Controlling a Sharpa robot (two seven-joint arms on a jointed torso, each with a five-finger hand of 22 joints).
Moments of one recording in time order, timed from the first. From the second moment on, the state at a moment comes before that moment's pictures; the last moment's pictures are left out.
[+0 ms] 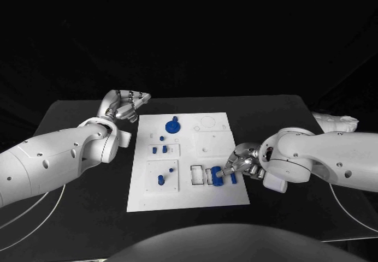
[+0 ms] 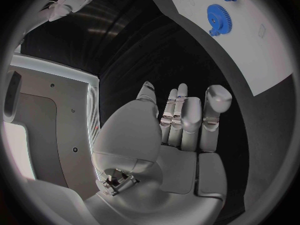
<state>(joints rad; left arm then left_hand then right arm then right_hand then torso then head) 1.21 -0.65 -0.22 1.21 -0.29 -0.56 0.49 1.34 0.04 -0.13 0.29 0.15 0.99 0.16 0.07 0.08 1.15 0.10 0.07 0.07 1.35 0.03 1.20 1.16 0.12 1.23 0.14 1.03 1.31 1.23 -1.06 -0.24 1.89 -0.71 -0.11 -0.65 1.19 0.04 -0.04 0.13 0.30 0.62 0.18 0.39 0.30 1.47 0.14 1.57 1.31 1.47 0.07 1.57 1.31 0.01 1.47 0.18 1.57 1.31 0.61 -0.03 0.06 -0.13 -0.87</state>
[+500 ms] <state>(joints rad) 1.21 -0.65 -0.22 1.21 -0.30 -0.56 0.49 1.34 0.04 -0.13 0.29 0.15 0.99 0.16 0.07 0.08 1.15 0.10 0.07 0.07 1.35 0.03 1.20 1.16 0.12 1.23 0.14 1.03 1.31 1.21 -1.02 -0.23 1.86 -0.69 -0.13 -0.66 1.19 0.04 -0.02 0.11 0.30 0.59 0.17 0.36 0.29 1.47 0.14 1.57 1.31 1.47 0.08 1.57 1.31 0.01 1.47 0.19 1.57 1.31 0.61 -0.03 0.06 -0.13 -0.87</state>
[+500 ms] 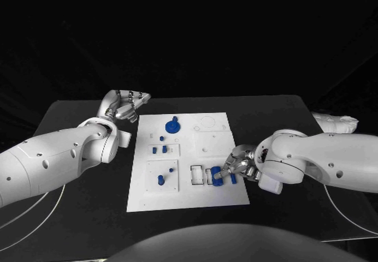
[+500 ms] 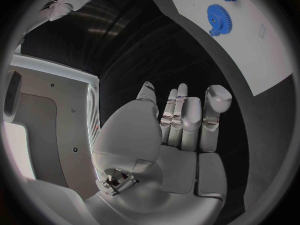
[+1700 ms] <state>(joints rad) 1.21 -0.65 -0.22 1.22 -0.30 -0.56 0.49 1.34 0.04 -0.13 0.29 0.15 0.99 0.16 0.07 0.08 1.15 0.10 0.07 0.07 1.35 0.03 1.20 1.16 0.12 1.23 0.14 1.03 1.31 1.19 -0.97 -0.23 1.81 -0.71 -0.16 -0.65 1.29 0.13 0.11 0.05 0.21 0.77 0.18 0.38 0.27 1.47 0.11 1.57 1.31 1.46 0.06 1.57 1.31 0.01 1.47 0.17 1.57 1.31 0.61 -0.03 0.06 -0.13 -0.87</state>
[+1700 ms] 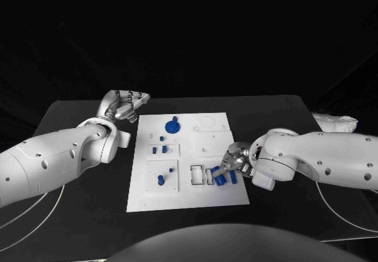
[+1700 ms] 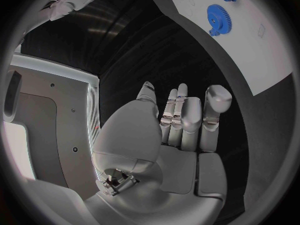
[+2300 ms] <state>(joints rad) 1.21 -0.66 -0.22 1.22 -0.30 -0.56 0.49 1.34 0.04 -0.13 0.29 0.15 0.99 0.16 0.07 0.08 1.15 0.10 0.07 0.07 1.35 0.03 1.20 1.16 0.12 1.23 0.14 1.03 1.31 1.19 -1.02 -0.24 1.83 -0.55 -0.24 -0.59 1.30 0.12 0.14 0.06 0.22 0.84 0.20 0.28 0.23 1.47 0.10 1.57 1.31 1.47 0.05 1.57 1.31 0.01 1.46 0.16 1.57 1.31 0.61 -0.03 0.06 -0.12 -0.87</state>
